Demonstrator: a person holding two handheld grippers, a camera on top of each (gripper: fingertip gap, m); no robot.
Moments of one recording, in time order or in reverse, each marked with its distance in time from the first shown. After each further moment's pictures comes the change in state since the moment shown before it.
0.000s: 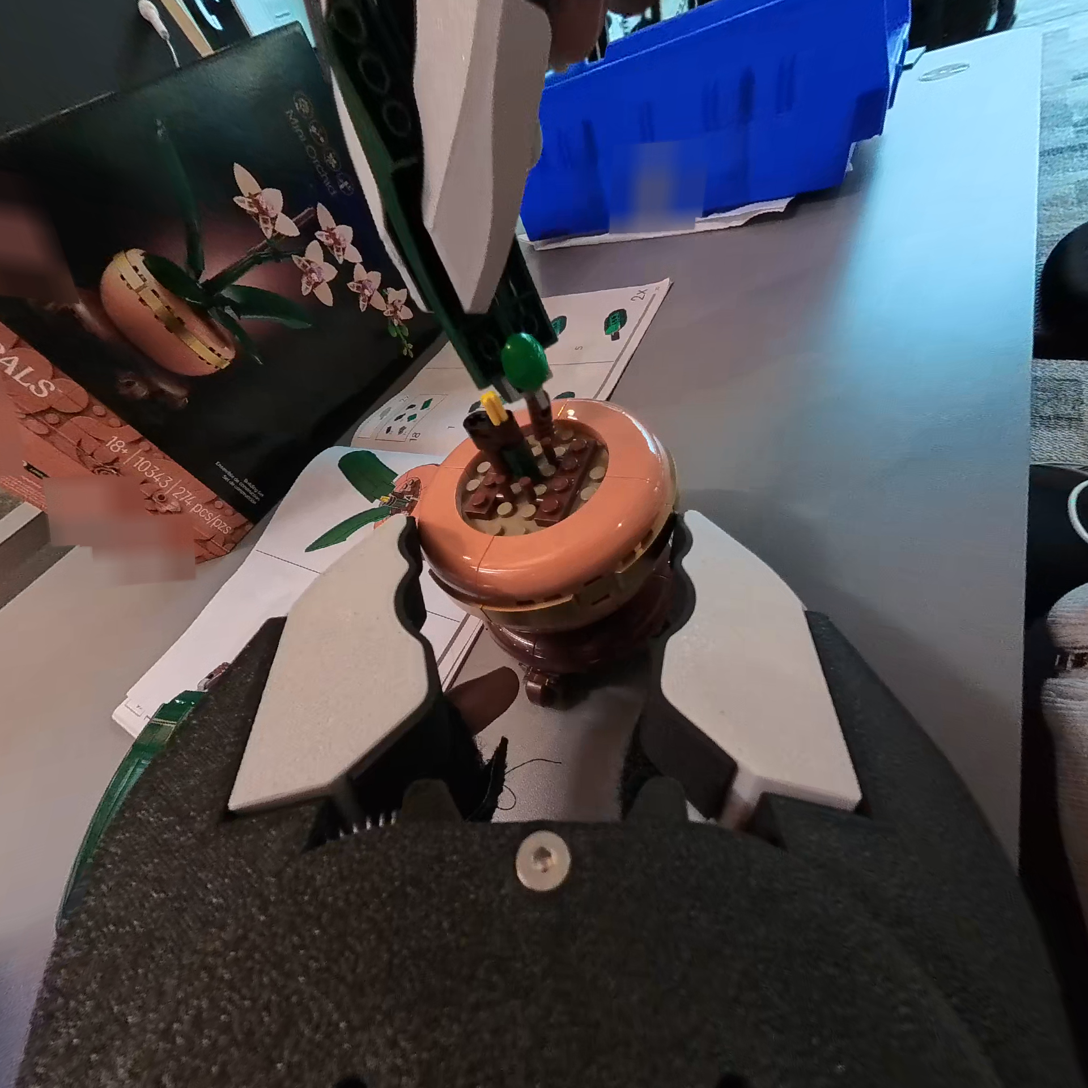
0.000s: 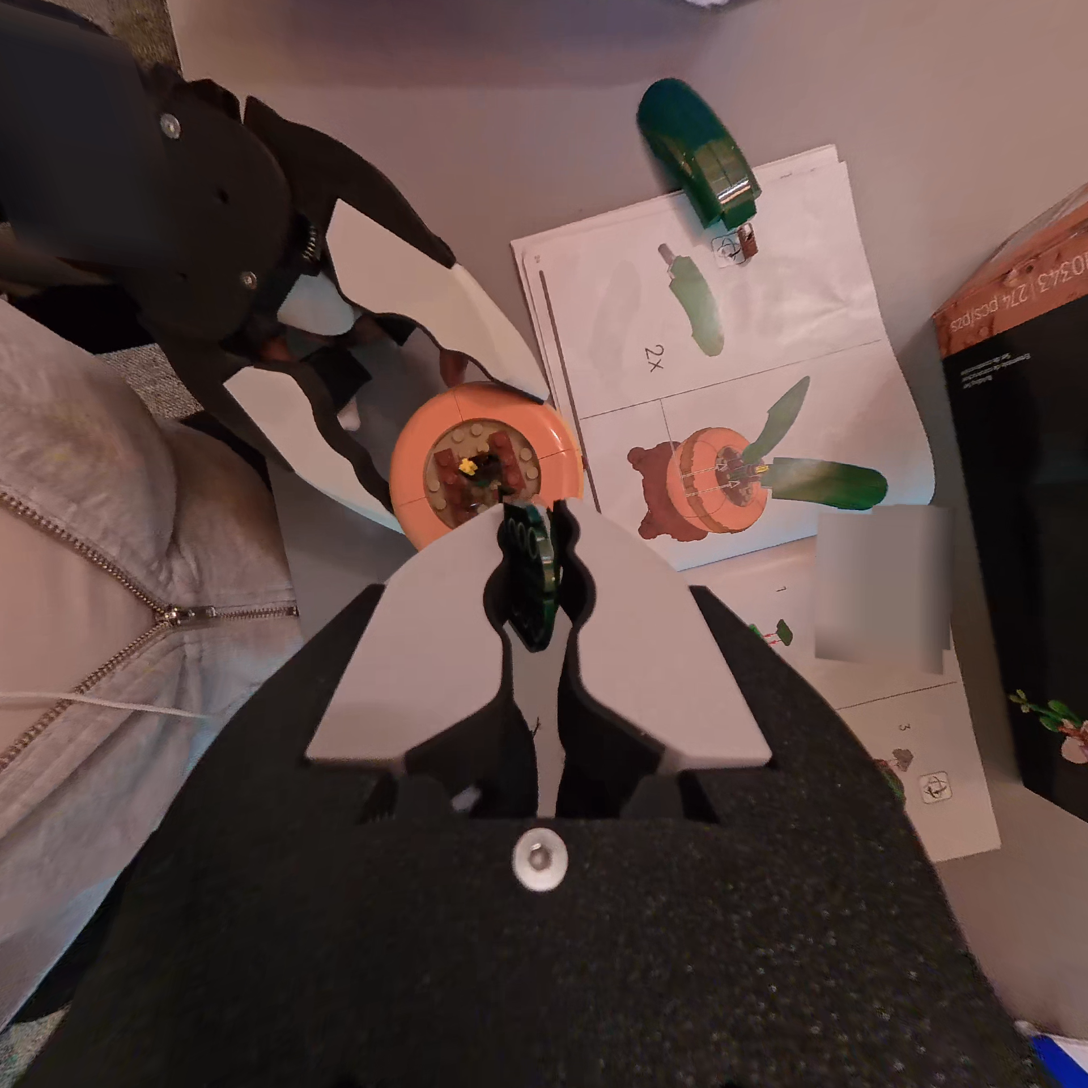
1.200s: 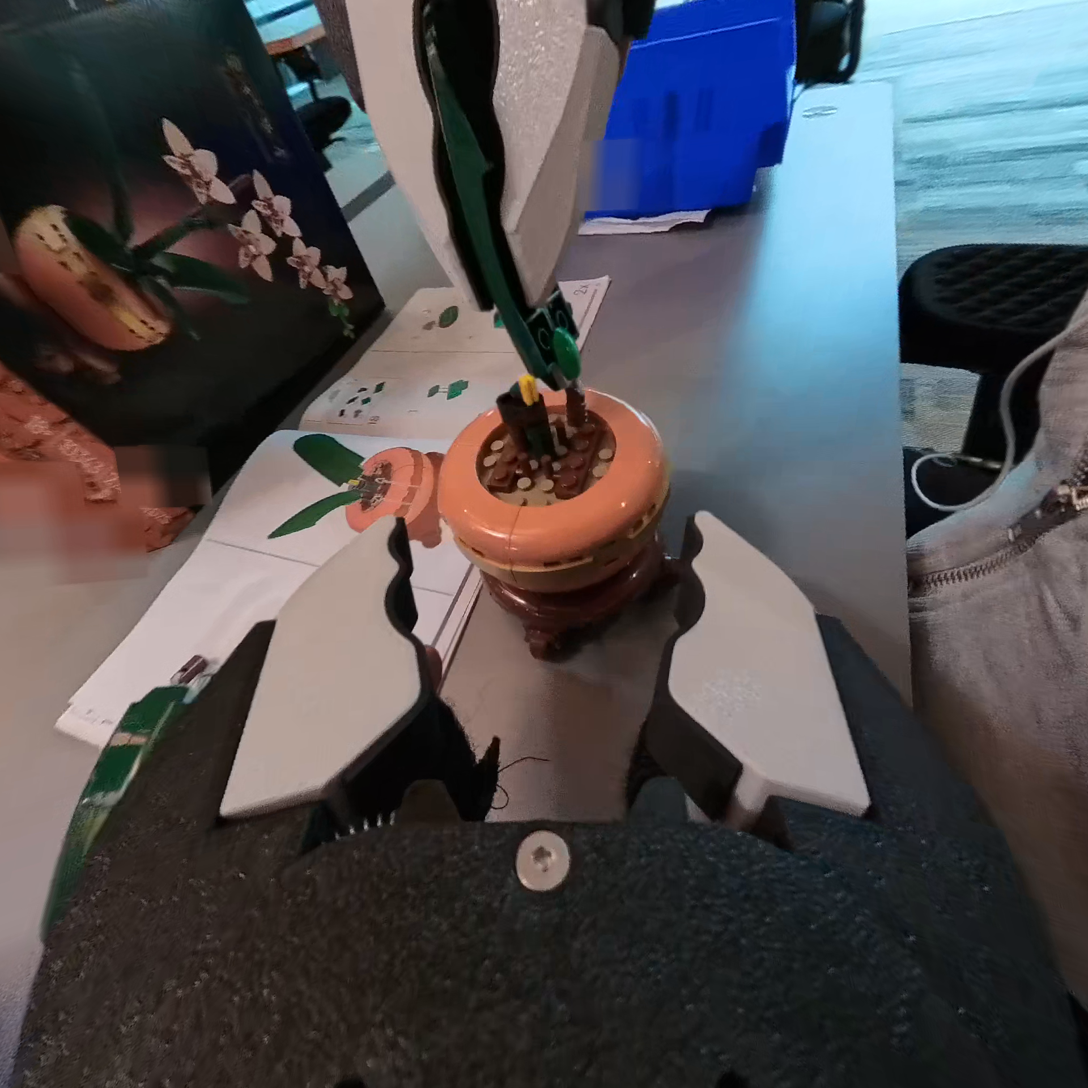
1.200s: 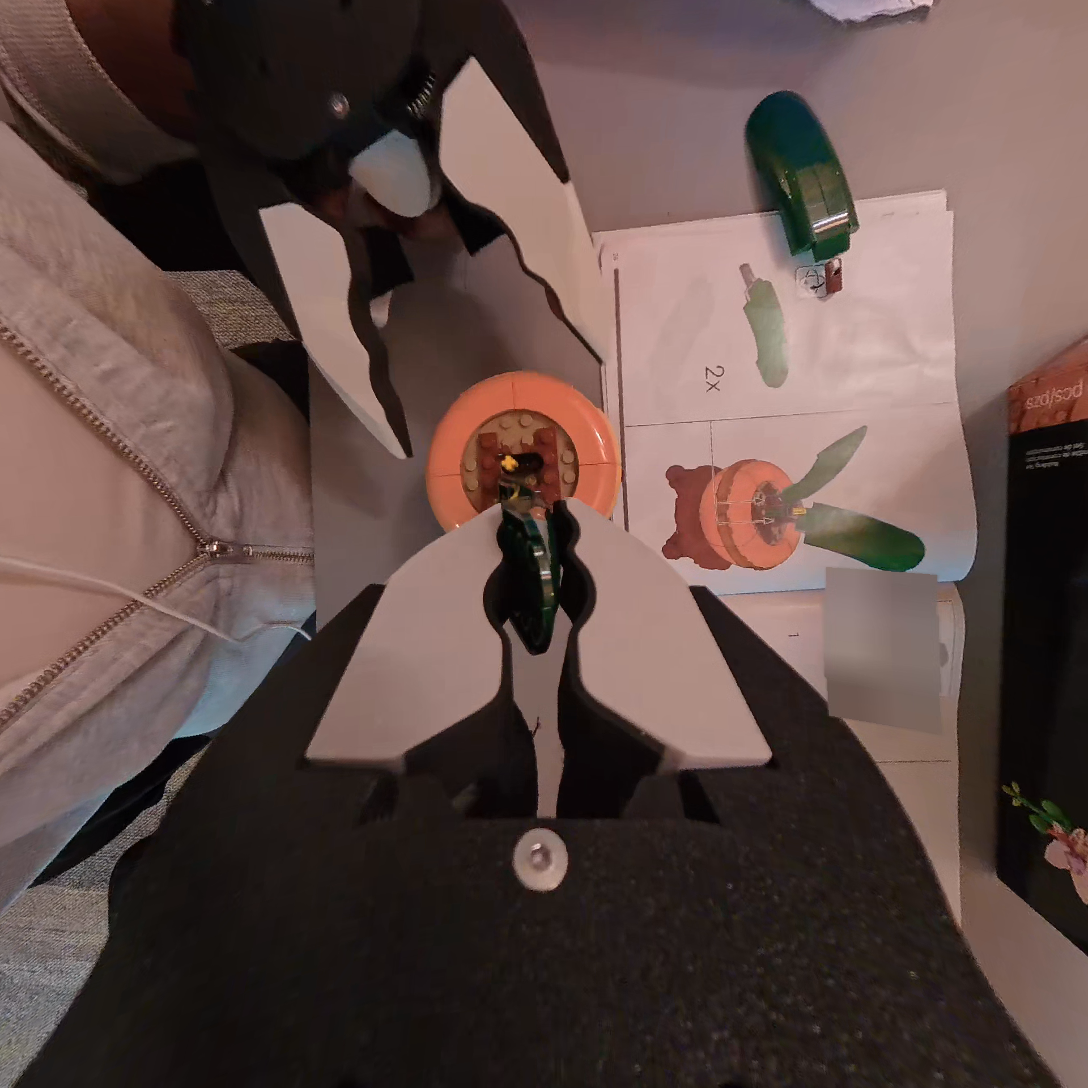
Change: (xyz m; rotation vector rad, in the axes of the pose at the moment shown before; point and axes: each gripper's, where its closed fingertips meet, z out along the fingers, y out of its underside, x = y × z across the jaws) left arm -0.006 -0.002 -0.021 -0.023 0.183 -0.075; right arm -0.012 0.001 0.001 -0.029 -0.128 -0.146
